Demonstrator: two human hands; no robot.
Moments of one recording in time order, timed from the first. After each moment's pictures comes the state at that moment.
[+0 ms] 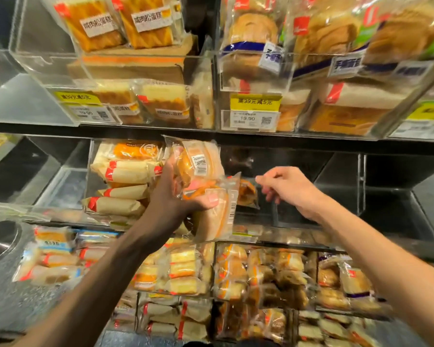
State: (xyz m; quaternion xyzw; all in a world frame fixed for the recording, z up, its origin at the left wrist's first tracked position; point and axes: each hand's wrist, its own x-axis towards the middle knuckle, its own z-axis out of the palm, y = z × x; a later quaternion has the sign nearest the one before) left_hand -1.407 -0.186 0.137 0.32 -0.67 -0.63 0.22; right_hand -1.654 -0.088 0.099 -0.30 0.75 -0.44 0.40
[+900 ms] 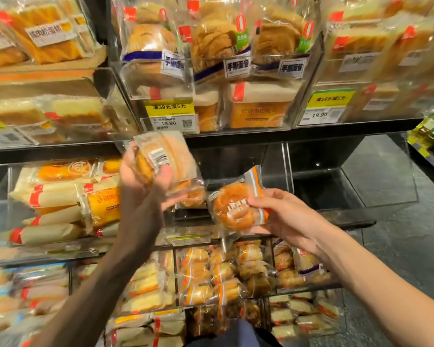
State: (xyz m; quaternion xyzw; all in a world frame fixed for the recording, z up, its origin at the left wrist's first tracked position) left_hand -1.483 -0.125 0.152 0.24 -0.63 -0.63 0.38; right_hand -1.654 0.040 0.137 -0.06 0.60 -0.60 0.53
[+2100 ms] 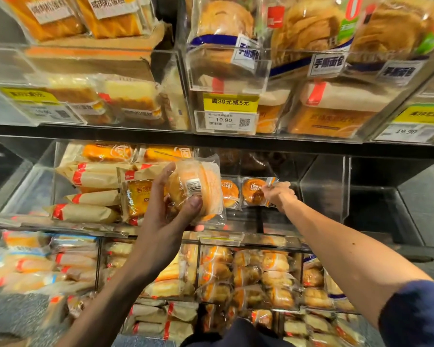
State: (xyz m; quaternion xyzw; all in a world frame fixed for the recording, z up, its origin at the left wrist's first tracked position) left_hand -1.433 -0.148 0.119 0.32 -0.63 -0.65 0.29; right_hand -1.735 -0.122 -0.027 -0.06 0.93 -0.19 0.31
